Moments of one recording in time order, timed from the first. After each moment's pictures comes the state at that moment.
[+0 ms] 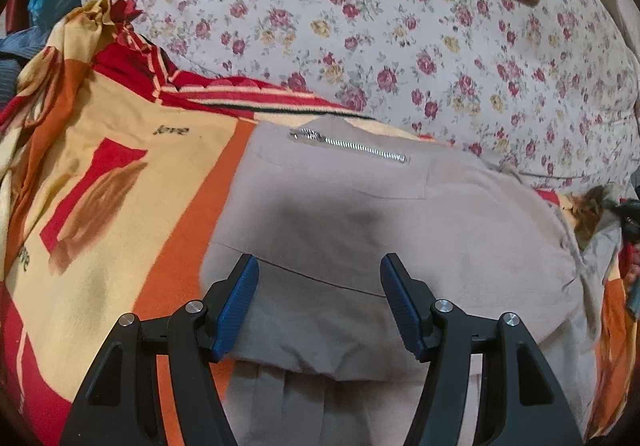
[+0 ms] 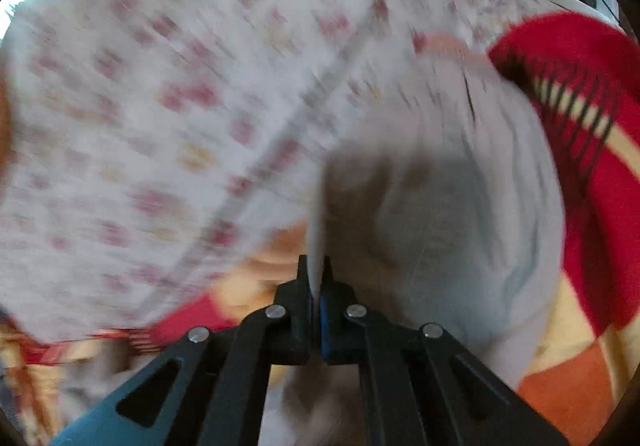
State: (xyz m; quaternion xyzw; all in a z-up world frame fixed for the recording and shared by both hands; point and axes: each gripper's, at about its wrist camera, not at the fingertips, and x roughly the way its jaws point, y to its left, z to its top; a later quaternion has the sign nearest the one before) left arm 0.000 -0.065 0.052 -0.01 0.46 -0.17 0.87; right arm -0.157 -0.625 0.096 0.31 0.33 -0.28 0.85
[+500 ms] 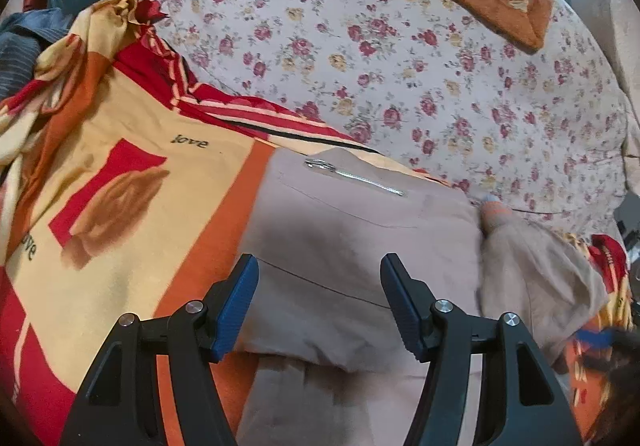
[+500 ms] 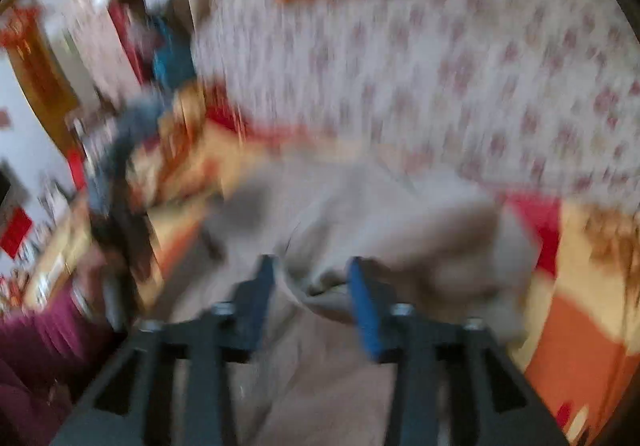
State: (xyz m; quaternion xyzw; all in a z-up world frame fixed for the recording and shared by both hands) left arm -0.004 -0.035 0.069 -0.07 0.44 -0.18 0.88; right arm -0.178 -0.328 0.123 0.09 0.46 0.13 0.88
